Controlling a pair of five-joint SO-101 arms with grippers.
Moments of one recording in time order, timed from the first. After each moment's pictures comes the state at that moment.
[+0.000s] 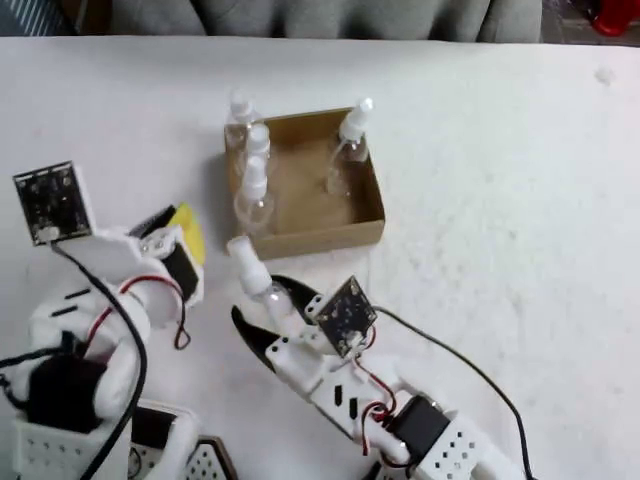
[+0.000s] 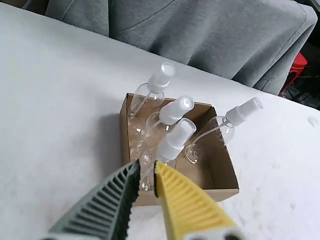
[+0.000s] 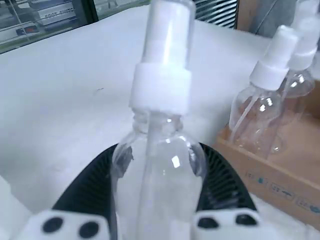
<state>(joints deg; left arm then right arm) 4.7 -68.4 38.6 68.9 25.3 -52.7 -92.3 90.9 22.2 -4.3</state>
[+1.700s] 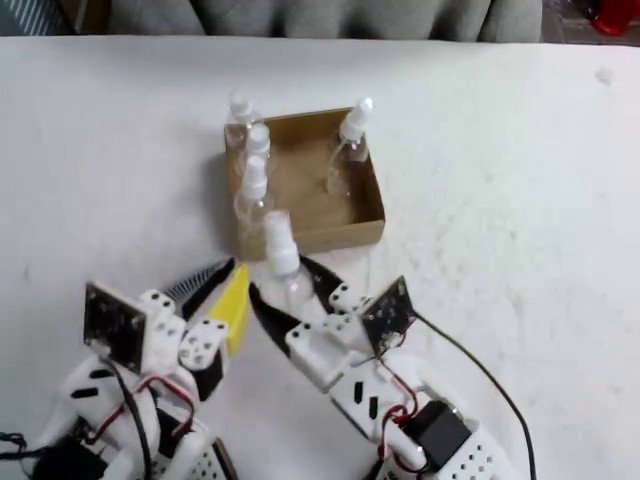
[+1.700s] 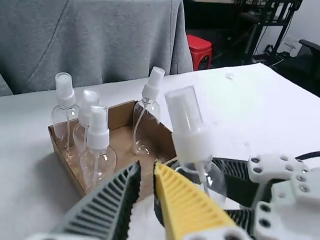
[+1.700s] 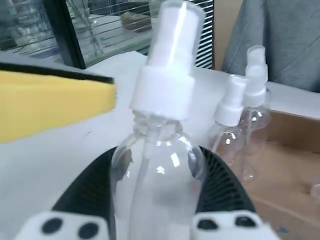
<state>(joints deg) 24.3 -101.1 58.5 68.8 9.0 -46.8 -102.5 88.2 27.0 -6.0</state>
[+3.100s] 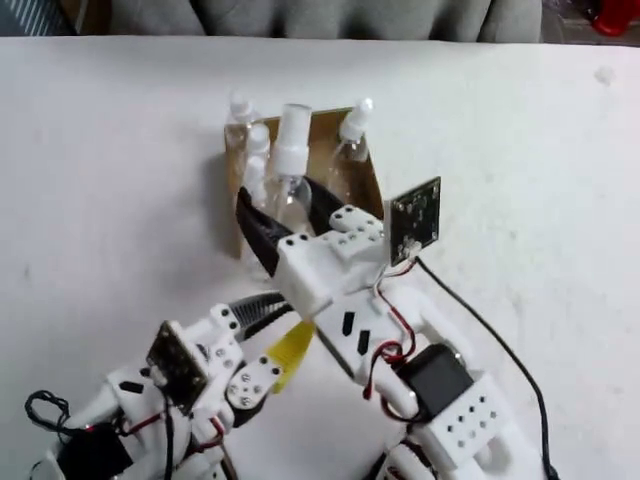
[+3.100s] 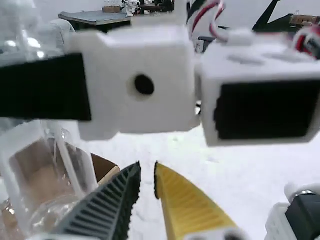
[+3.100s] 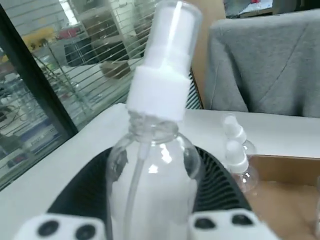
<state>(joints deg) 45.6 -104.7 67.4 58.9 1.7 -41.6 -64.7 51.2 24.5 -18.4</state>
